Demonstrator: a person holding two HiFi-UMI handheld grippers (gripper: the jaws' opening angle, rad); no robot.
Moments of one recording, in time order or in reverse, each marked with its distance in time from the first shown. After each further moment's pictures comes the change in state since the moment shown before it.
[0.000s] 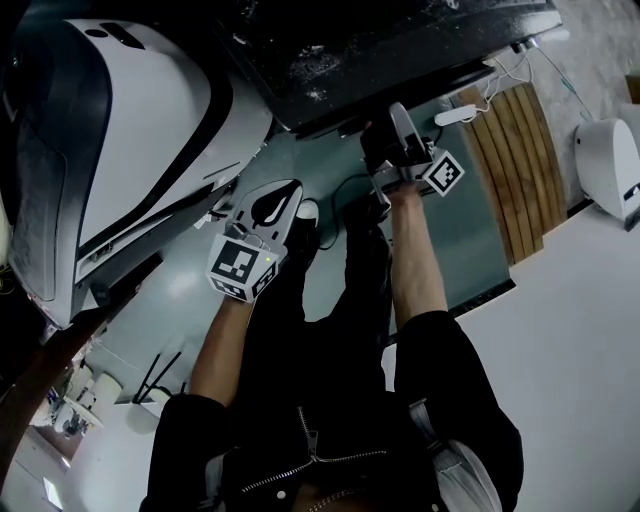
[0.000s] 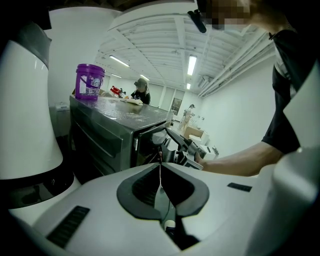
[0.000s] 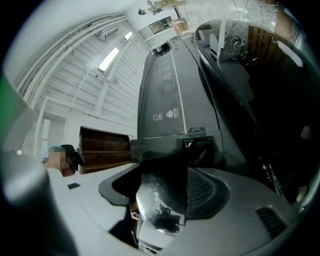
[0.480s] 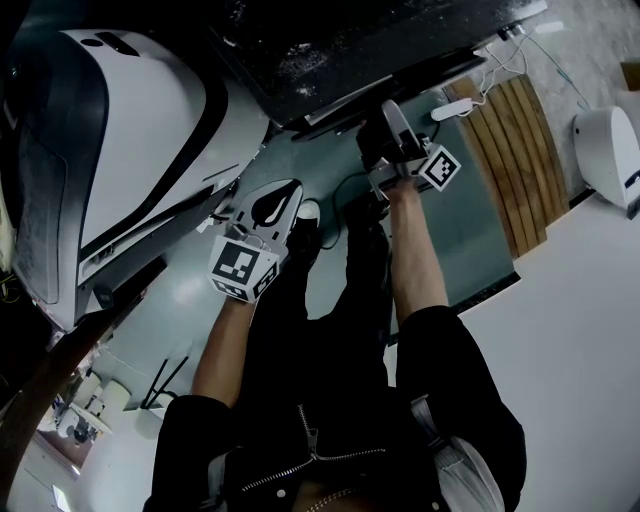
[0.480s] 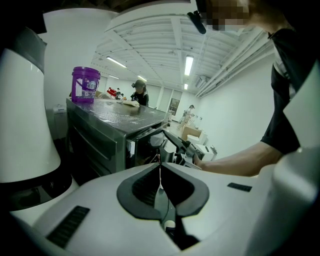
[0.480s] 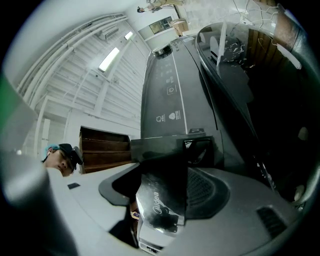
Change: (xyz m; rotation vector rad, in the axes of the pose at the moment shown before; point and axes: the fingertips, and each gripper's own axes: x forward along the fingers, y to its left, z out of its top) left arm 0.000 -0.014 0.004 0.018 -0.007 -0.015; right arm -0.009 0.004 0.000 -0.005 0.006 -0.009
